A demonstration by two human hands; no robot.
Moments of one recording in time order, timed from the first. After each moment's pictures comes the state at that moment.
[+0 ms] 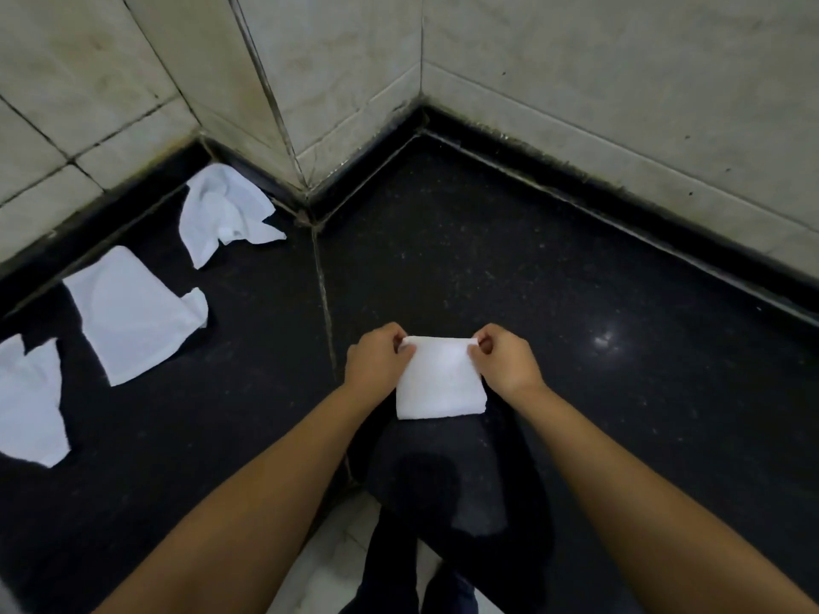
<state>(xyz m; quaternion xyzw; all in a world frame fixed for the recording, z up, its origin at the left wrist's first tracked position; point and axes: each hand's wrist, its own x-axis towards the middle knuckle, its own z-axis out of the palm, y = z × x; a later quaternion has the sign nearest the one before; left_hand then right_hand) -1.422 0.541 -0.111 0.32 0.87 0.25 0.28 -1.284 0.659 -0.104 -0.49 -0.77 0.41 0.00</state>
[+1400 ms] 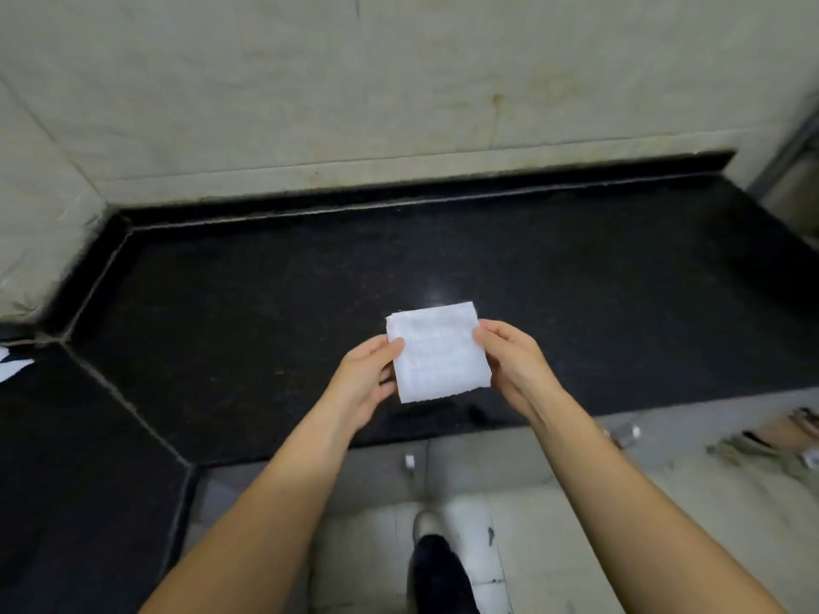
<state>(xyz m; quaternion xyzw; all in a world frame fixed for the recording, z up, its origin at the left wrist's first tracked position) -1.132 0.477 -0.028 0.28 0.54 0.42 0.67 -0.942 0.477 -0.022 -0.56 -0.33 0.61 0.46</state>
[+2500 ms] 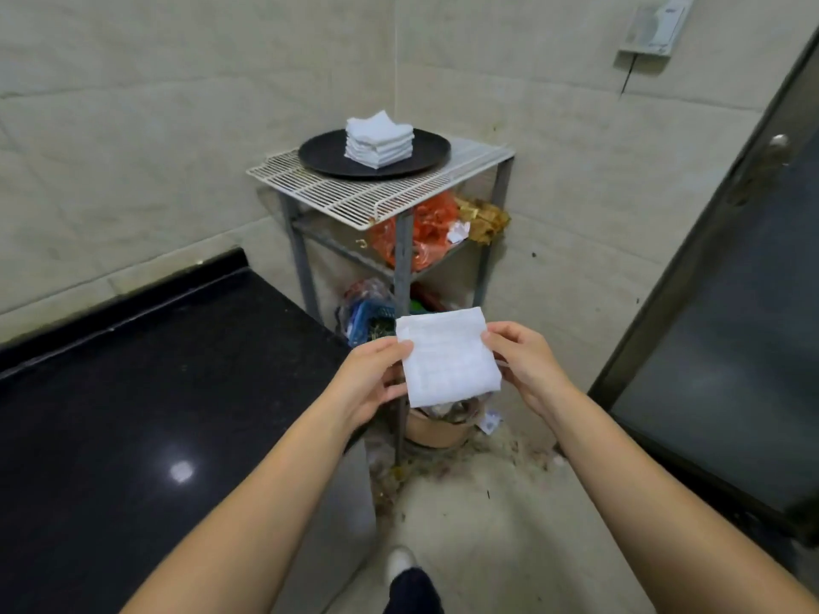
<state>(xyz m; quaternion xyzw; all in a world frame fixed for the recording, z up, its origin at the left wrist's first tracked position) -0.382 0.481 0.030 0.49 0.34 0.17 0.79 -0.235 0.351 0.041 -0.70 -0.19 0.30 0.63</state>
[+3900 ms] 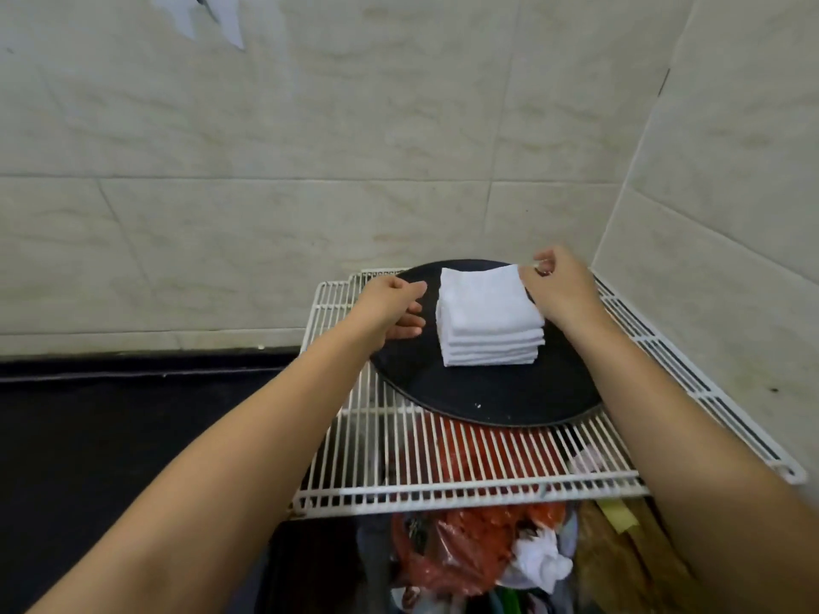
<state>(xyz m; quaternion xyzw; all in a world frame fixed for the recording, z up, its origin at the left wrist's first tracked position) -0.106 0.842 0.162 0.47 0.57 0.43 0.51 0.100 0.846 0.178 -0.68 -0.59 0.16 0.41</state>
